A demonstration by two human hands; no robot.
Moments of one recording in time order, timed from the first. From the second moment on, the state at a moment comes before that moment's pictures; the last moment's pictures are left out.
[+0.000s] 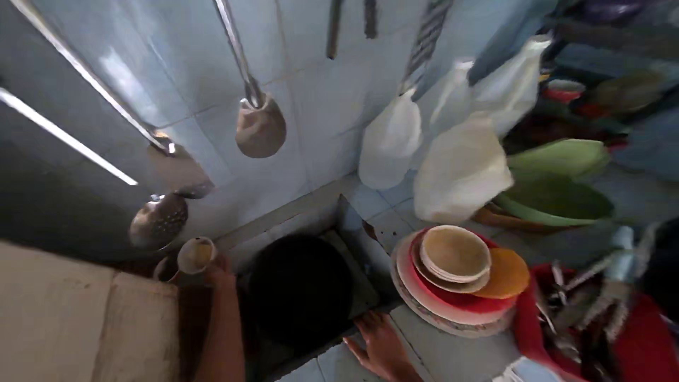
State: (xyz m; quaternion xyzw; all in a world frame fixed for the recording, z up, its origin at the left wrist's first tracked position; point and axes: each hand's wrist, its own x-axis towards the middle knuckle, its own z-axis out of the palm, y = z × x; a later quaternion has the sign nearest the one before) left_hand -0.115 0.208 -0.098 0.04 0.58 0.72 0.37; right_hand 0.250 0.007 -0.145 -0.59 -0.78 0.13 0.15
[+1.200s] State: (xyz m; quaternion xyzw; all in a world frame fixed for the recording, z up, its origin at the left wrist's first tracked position) left_hand -0.001 -0.011 -0.110 0.35 0.73 0.39 0.44; right_hand 0.417 0.060 -0.001 -0.68 -0.73 0.09 0.08
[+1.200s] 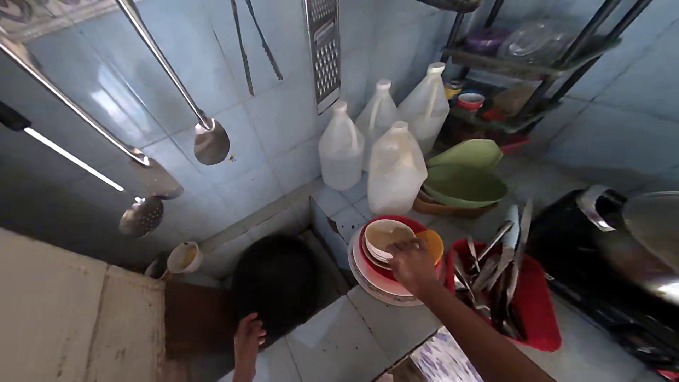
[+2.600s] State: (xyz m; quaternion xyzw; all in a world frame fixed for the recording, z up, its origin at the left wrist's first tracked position) left_hand -0.016 0.157 -0.115 0.33 0.58 0.24 0.70; right_hand 0.191 0.120 -0.076 -0.36 -0.82 0.44 0.08
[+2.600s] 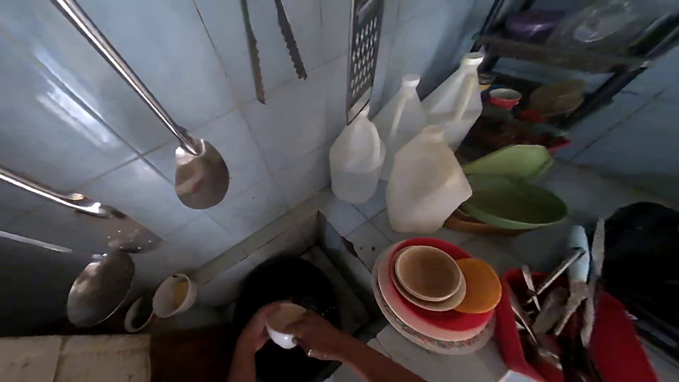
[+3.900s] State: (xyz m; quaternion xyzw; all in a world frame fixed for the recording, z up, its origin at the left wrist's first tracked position) left_hand 0.026 0.125 -0.163 0.65 0.69 0.04 0.32; right_hand 0.179 0.136 -0.174 -0.47 -0.32 0.78 0.25
